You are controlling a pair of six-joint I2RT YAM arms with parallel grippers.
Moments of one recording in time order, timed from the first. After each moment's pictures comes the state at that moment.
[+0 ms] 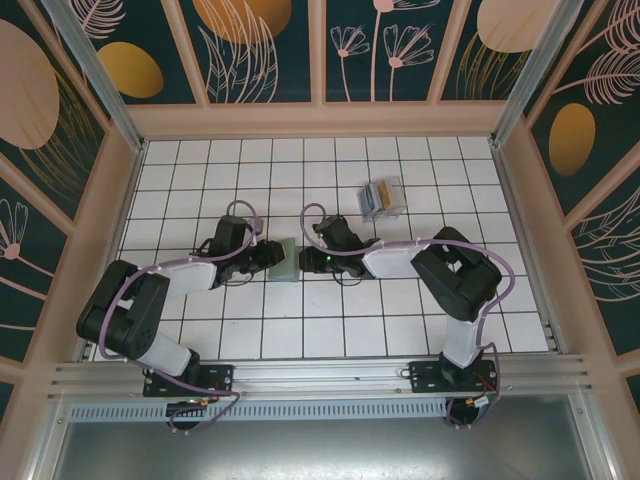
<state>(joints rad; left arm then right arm) -0.39 1.51 0.58 0.13 0.43 -0.72 0.81 1.85 0.94 0.06 -0.19 0.63</state>
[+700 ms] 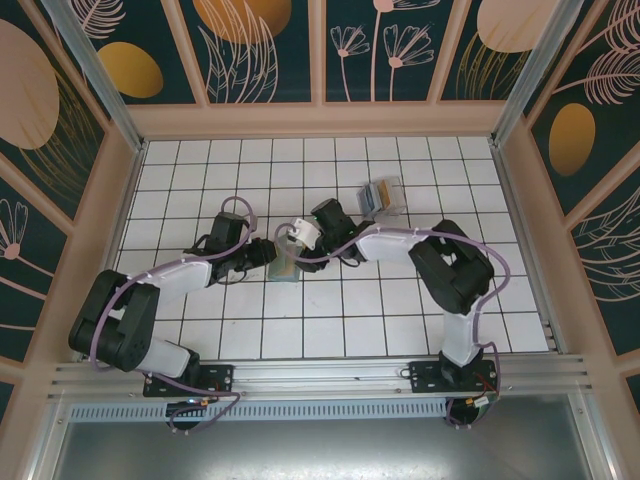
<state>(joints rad) -0.37 1.46 0.62 0.00 0.31 -0.62 0.78 1.94 1.14 -0.12 -0.32 -0.37</state>
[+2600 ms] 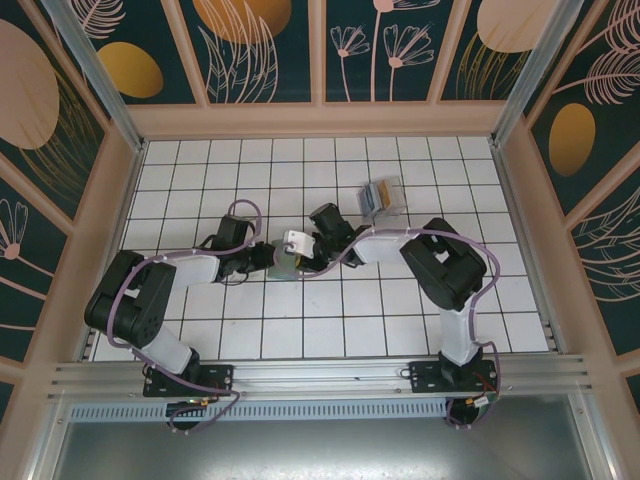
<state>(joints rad) -0.37 1.60 0.63 0.05 0.30 -0.57 0.79 1.96 1.11 -0.03 -0.35 -0.64</state>
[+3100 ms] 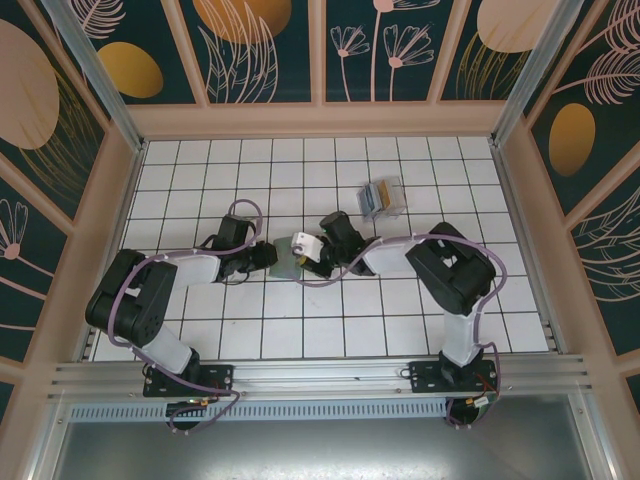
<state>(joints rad) -0.37 1.61 0.63 0.07 0.28 -0.57 0.76 1.89 0.91 0.21 -0.36 -0.52</state>
